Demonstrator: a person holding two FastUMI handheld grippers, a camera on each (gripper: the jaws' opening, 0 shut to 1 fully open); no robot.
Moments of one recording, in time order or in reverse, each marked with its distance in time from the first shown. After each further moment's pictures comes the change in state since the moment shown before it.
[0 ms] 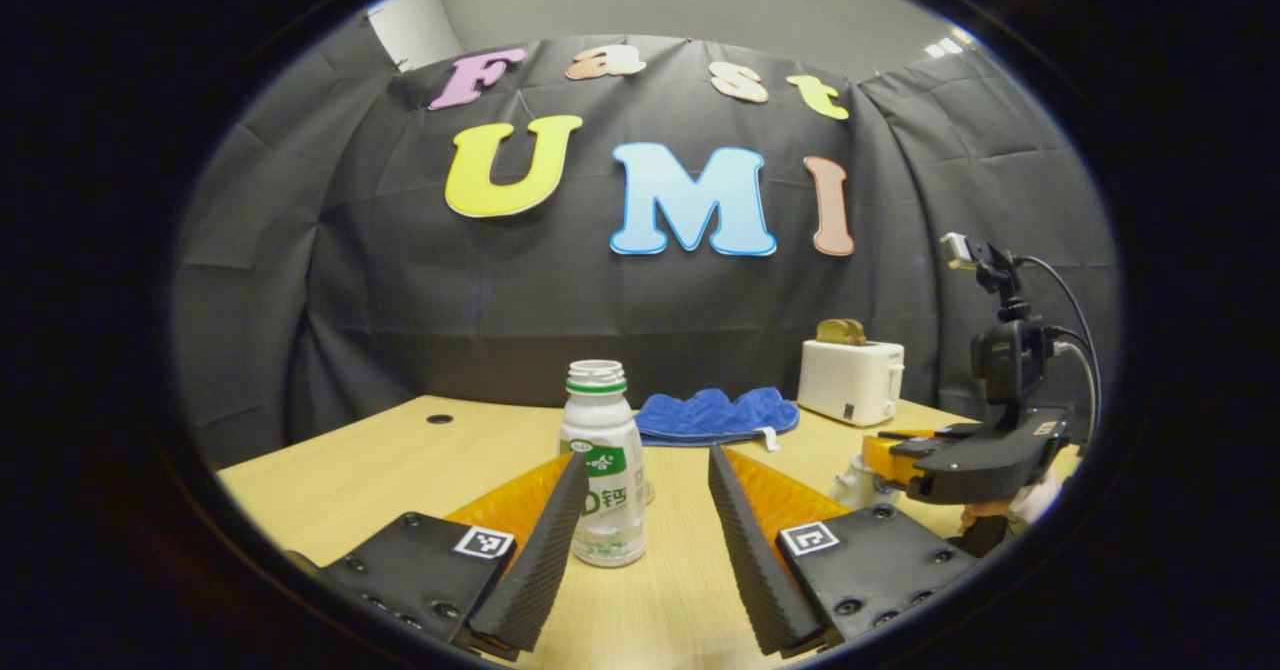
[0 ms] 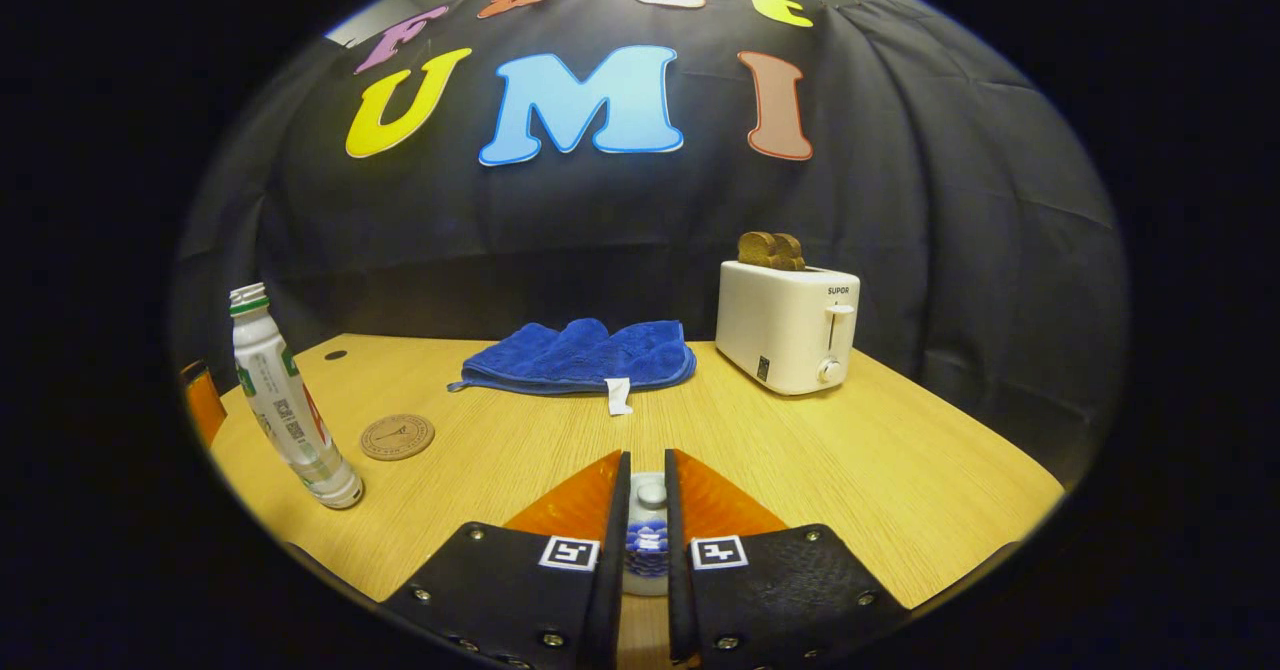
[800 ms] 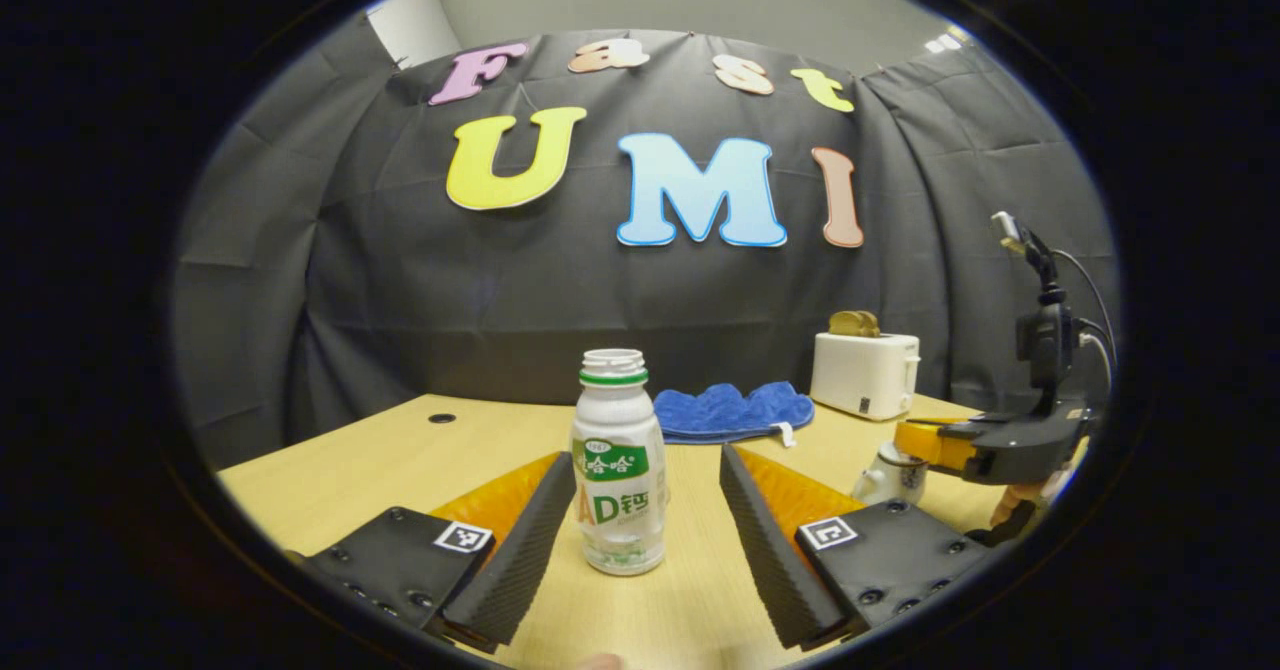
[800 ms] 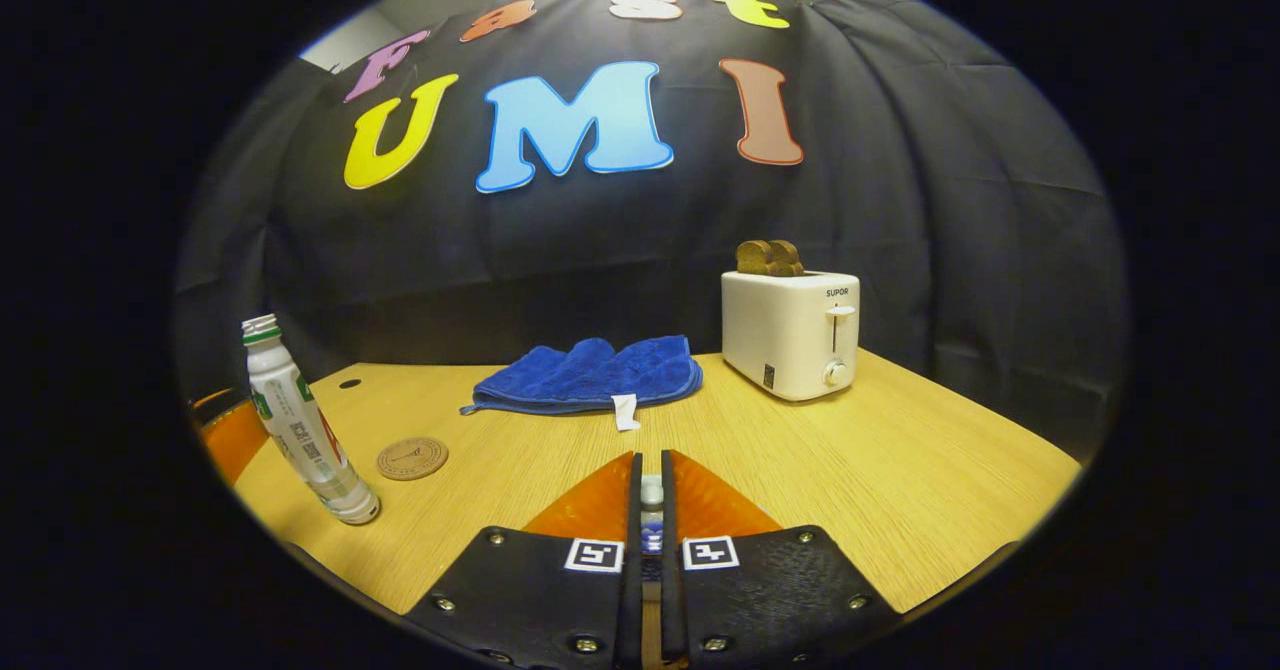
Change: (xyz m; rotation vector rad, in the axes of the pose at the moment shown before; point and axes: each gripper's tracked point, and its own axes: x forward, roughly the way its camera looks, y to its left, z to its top) left arm 0.029 0.013 -0.018 0.014 0.021 0.000; right arm -0.004 -0.003 0.011 0.078 -0.085 0.046
